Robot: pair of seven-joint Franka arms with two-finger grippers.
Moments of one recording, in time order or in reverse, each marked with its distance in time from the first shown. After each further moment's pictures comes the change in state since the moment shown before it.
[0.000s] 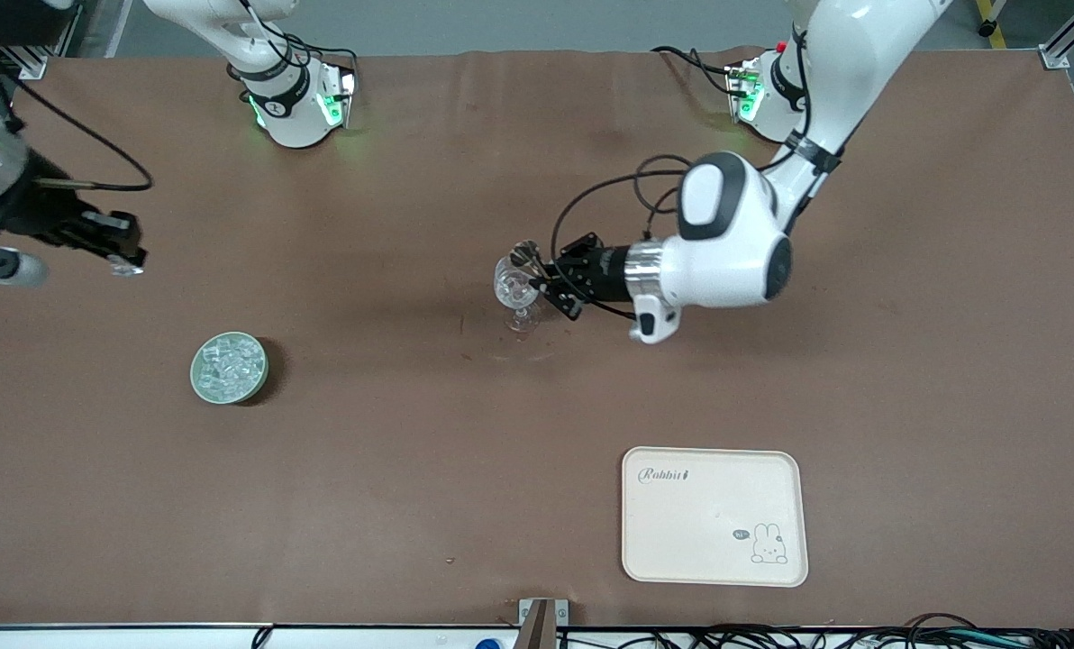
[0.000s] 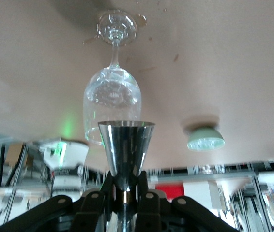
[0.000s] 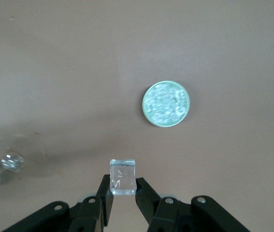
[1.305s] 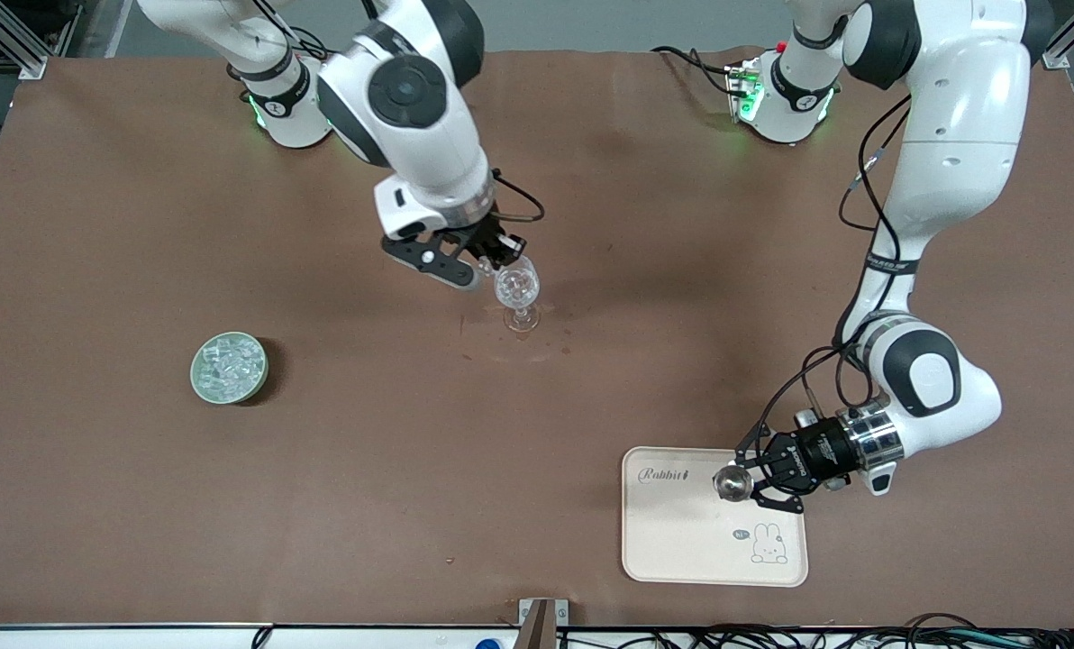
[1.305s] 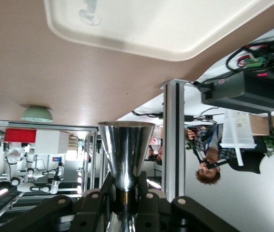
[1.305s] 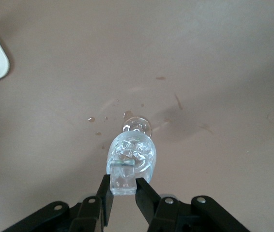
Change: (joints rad) left arm -0.005 0.389 0.530 0.380 -0.657 -0.100 0.208; right arm 0.339 0.350 0.311 -0.023 -0.081 0.386 0.924
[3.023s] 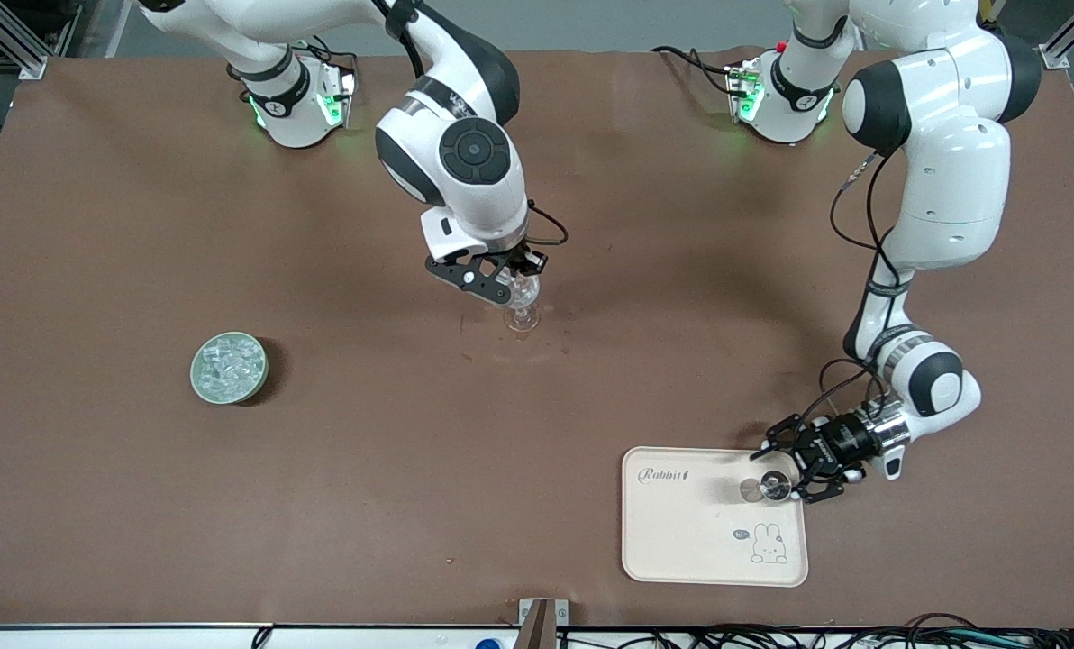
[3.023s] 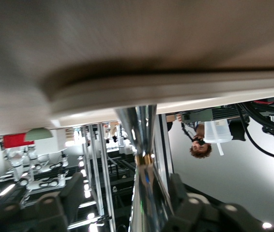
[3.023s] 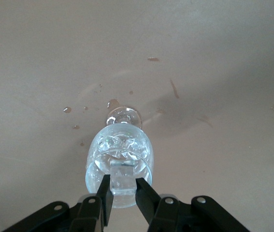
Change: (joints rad) left arm 0.054 0.189 0.219 -0.072 -0.225 -0.357 0.417; right arm 0.044 0.098 -0.004 -0.006 -0.035 0.001 0.028
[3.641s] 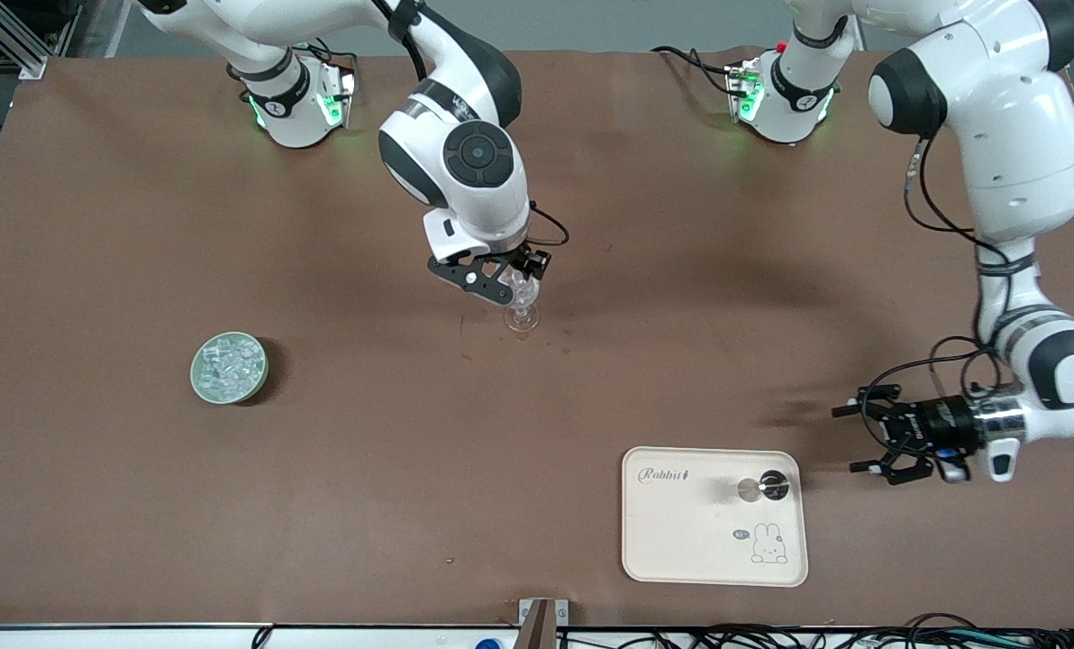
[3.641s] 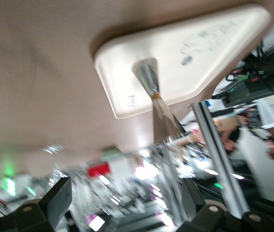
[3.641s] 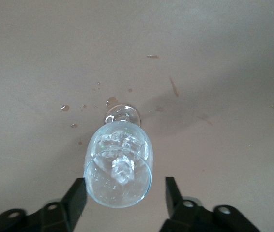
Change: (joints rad) left arm -0.016 -0.116 0.235 0.158 0.388 -0.217 0.031; right arm 0.002 0.005 0.001 0.000 0.000 0.000 0.002
